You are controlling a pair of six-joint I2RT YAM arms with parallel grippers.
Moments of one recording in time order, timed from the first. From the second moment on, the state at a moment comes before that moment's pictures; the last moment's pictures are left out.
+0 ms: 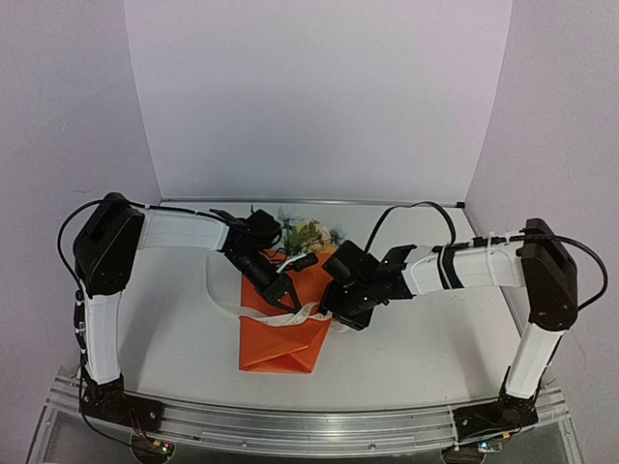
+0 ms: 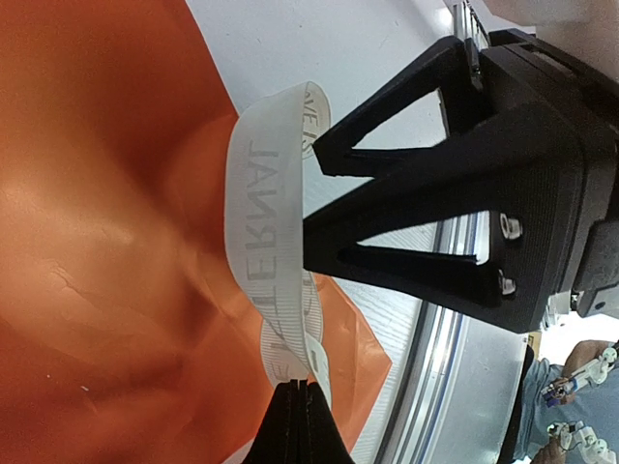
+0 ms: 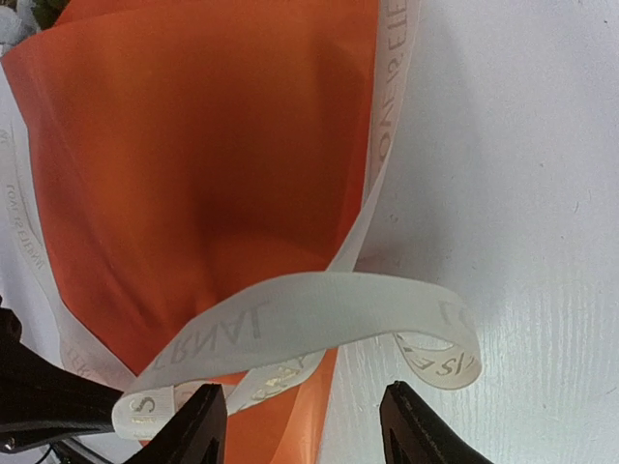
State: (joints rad) left arm -0.74 2.04 1.45 -0.65 0.85 0.13; right arm 0.98 1.84 1.22 -0.45 0.11 1.24
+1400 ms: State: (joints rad) left arm -0.57 1.66 1.05 -0.21 0.68 -0.44; right arm 0.96 1.87 1.18 -0.37 0.06 1.28
